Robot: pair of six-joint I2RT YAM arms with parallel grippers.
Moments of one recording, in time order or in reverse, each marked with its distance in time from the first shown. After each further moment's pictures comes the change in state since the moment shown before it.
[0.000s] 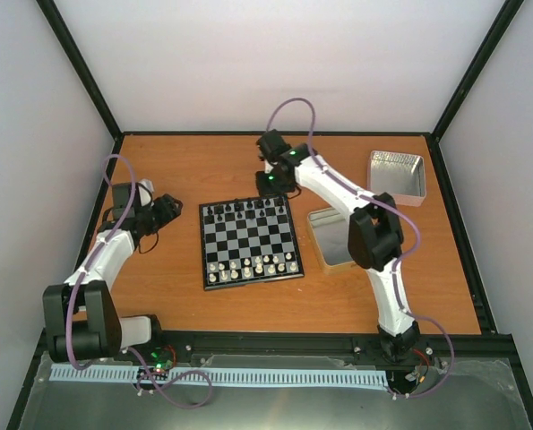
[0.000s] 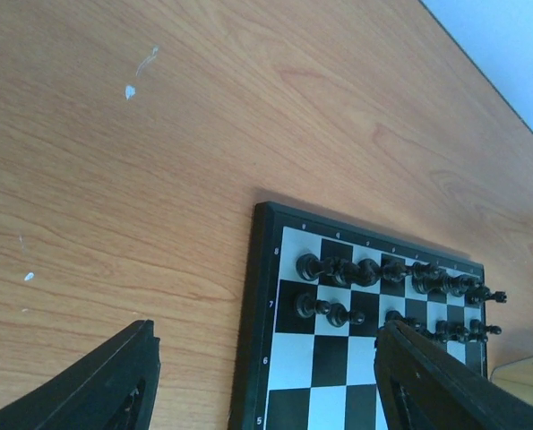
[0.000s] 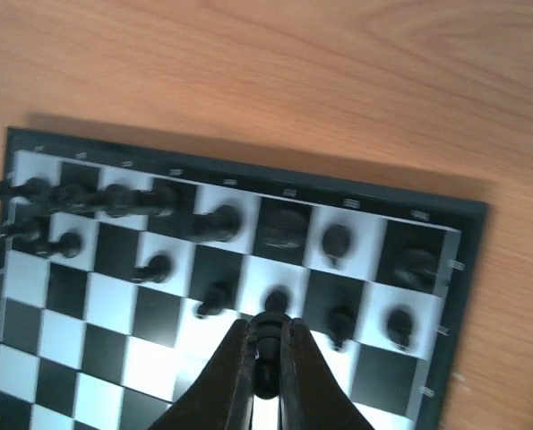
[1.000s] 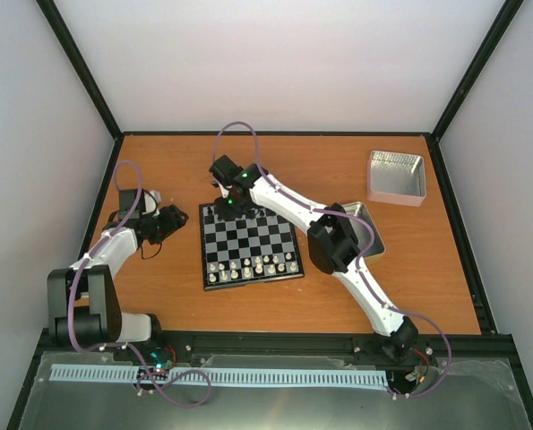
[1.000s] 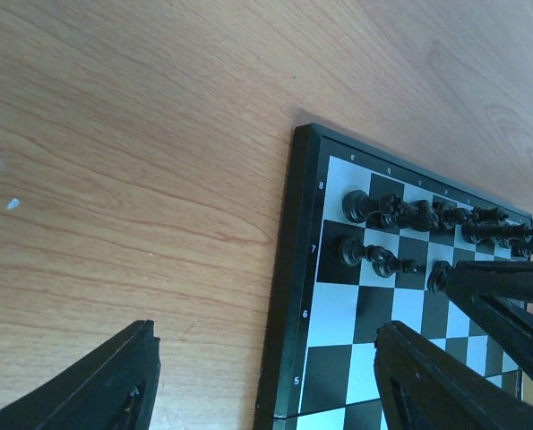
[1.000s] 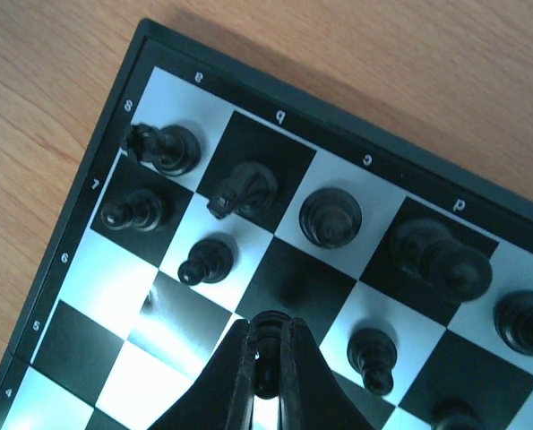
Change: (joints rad) left arm 0.000 0.090 -0.032 -0.035 0.055 0.040; right arm 0.226 0.353 0.392 -0.090 0.008 -0.136
